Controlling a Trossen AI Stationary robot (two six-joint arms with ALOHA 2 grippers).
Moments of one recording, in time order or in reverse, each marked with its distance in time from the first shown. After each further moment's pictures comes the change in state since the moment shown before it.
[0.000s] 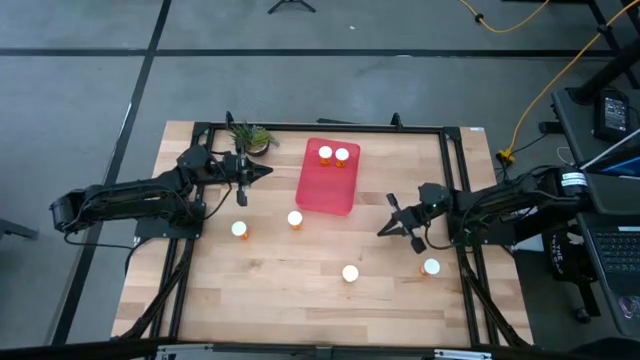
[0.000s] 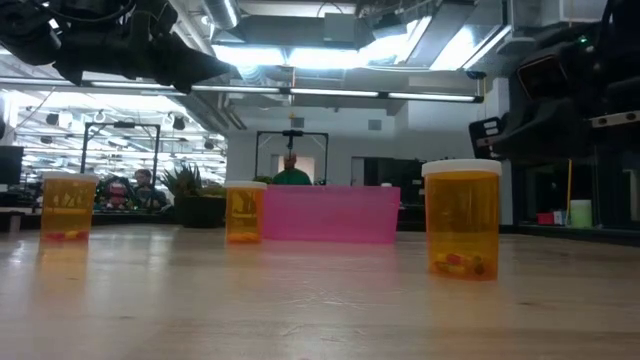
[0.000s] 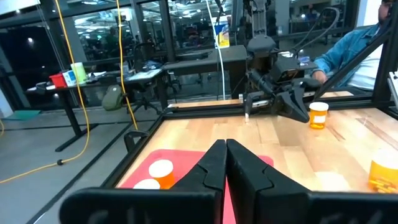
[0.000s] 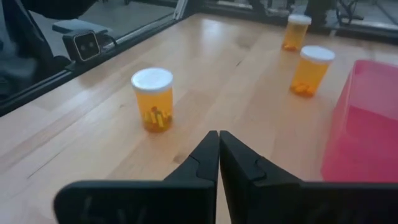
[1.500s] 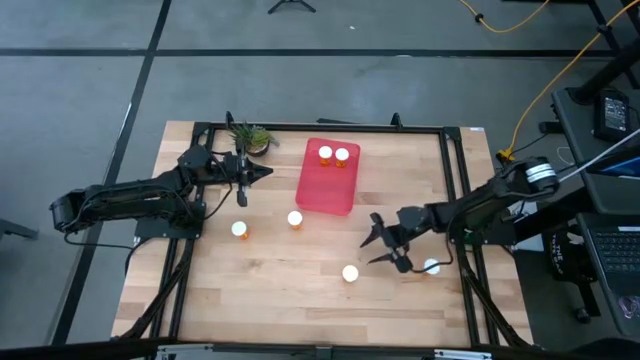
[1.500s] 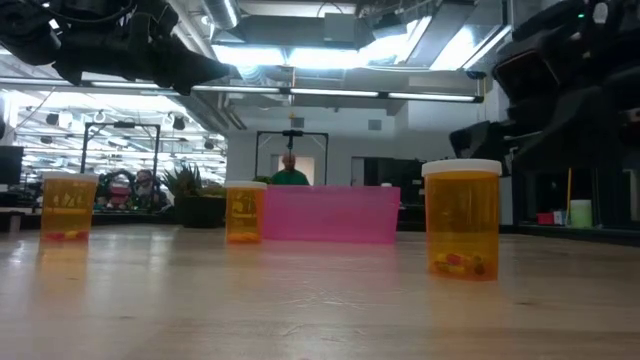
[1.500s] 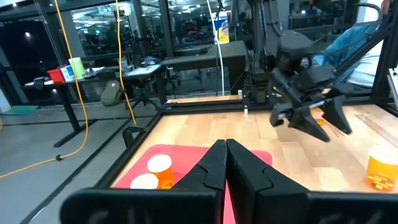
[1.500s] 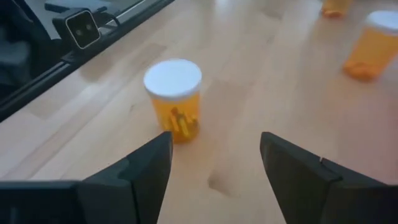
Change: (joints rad) left arm 0.000 0.000 0.000 -0.020 0.001 -0.001; right arm 0.280 0.316 0.190 0.012 0.235 0.130
